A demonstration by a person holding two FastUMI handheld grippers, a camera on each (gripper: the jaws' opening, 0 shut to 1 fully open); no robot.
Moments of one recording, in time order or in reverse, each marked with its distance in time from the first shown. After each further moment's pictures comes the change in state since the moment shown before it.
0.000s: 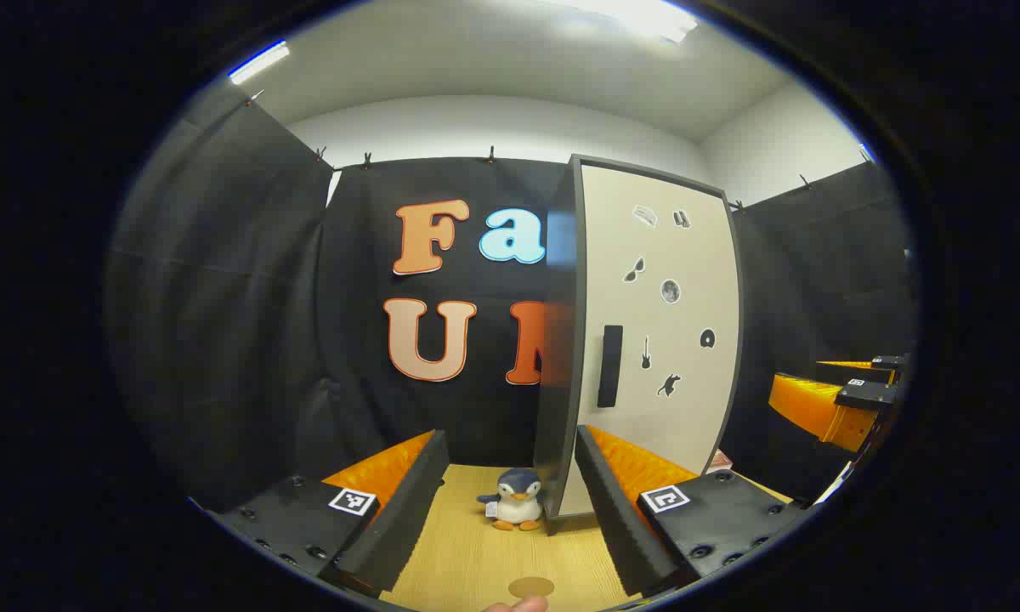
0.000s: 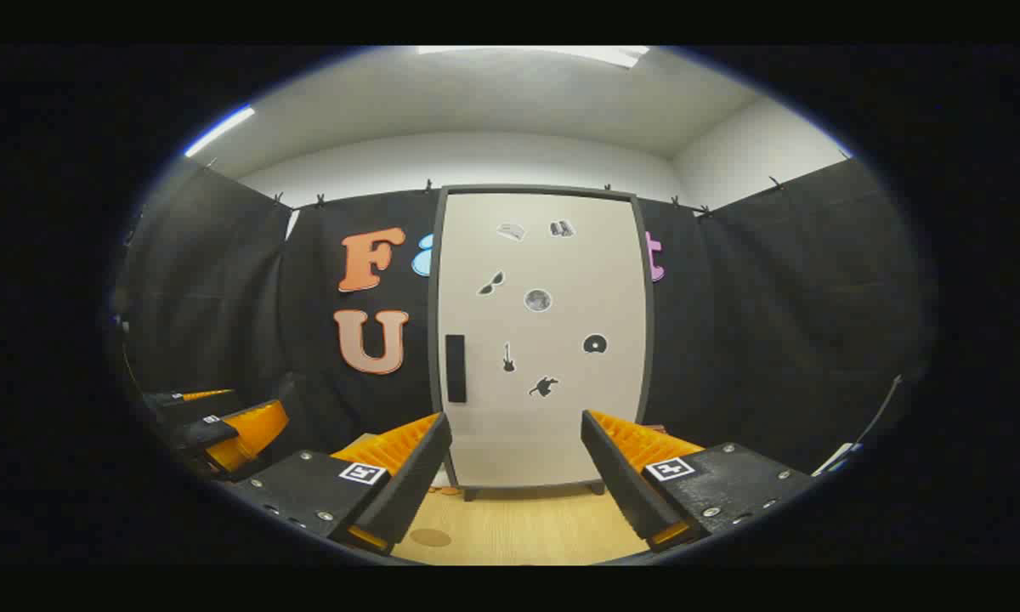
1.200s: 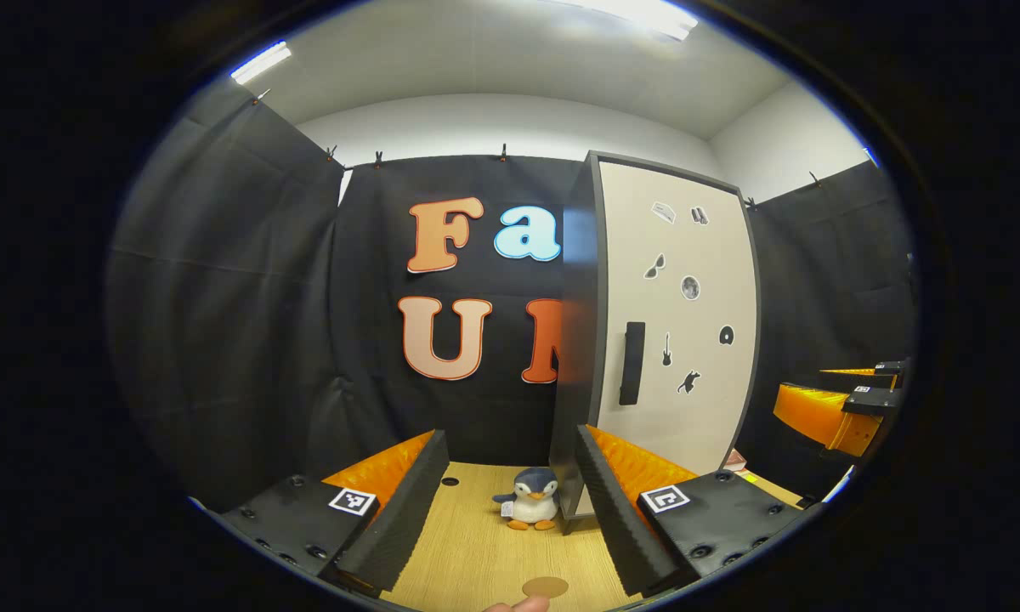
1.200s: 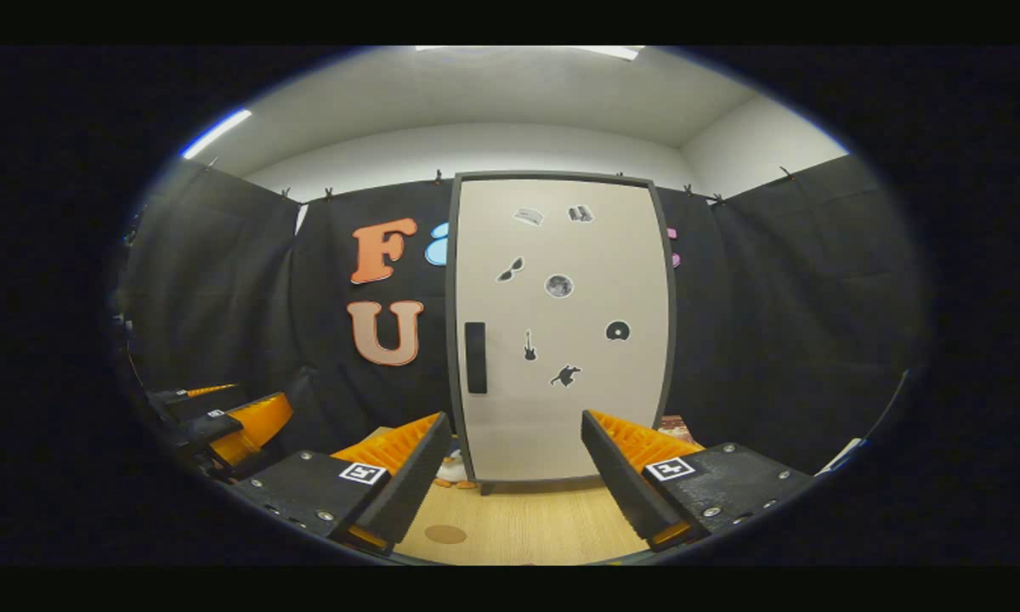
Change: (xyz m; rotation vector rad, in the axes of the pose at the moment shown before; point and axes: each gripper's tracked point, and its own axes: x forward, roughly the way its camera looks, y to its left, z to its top) left arm 0.003 0.018 -0.003 0.013 -0.005 0.034; right arm 0.015 0.018 -0.014 0.006 0.038 0.038
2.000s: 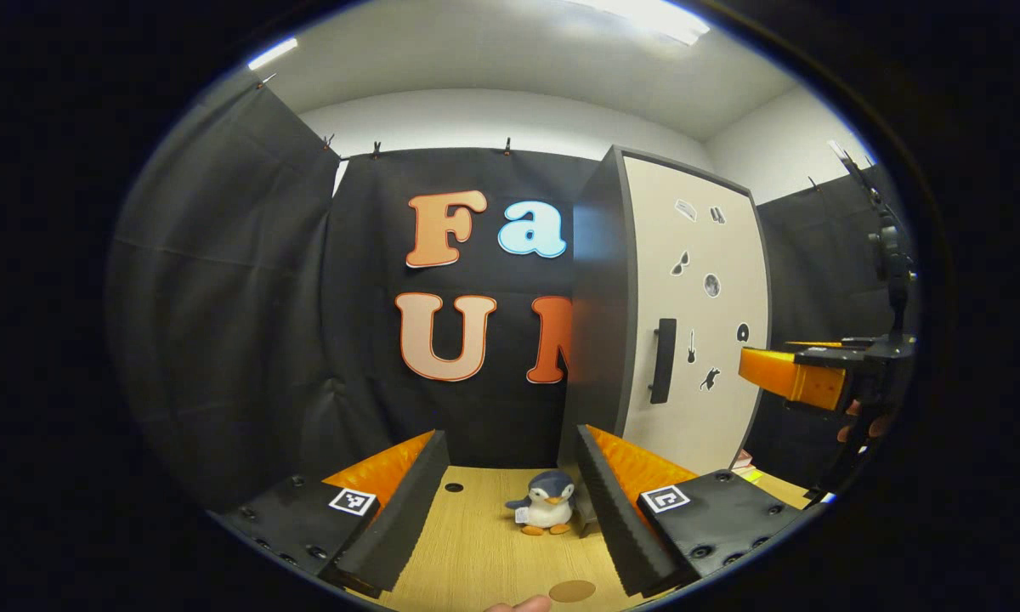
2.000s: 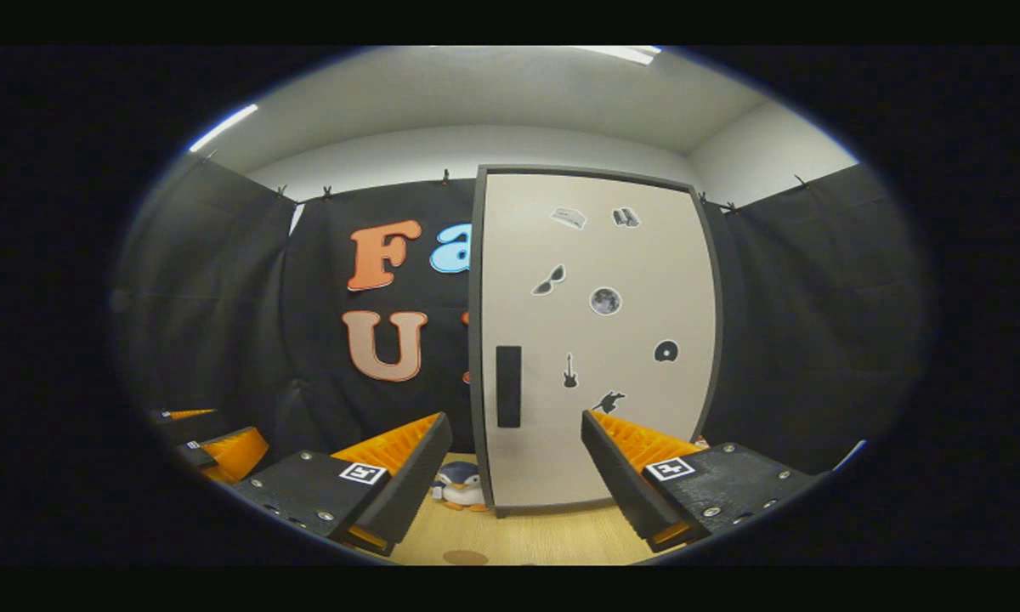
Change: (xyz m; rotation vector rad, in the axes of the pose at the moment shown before) left arm 0.042 0.068 -0.013 -0.025 0.015 -0.050; right arm 0.094 0.062 0.027 -0.019 -0.042 -0.023
